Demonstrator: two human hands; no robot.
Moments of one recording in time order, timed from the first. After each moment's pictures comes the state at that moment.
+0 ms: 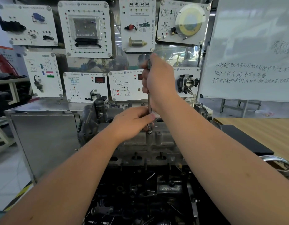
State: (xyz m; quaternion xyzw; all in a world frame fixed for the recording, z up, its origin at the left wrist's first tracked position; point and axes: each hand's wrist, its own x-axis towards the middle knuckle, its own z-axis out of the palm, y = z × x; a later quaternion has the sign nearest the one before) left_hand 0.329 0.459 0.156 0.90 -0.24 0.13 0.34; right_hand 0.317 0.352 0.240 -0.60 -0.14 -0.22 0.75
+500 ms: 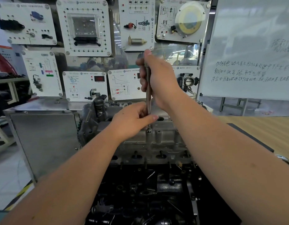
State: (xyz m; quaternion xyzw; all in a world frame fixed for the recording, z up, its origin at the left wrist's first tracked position) left_hand 0.330 0.457 0.152 0.89 -0.22 0.17 0.35; right_hand 0.323 0.338 0.235 -0.61 -0.24 -0.18 0.73
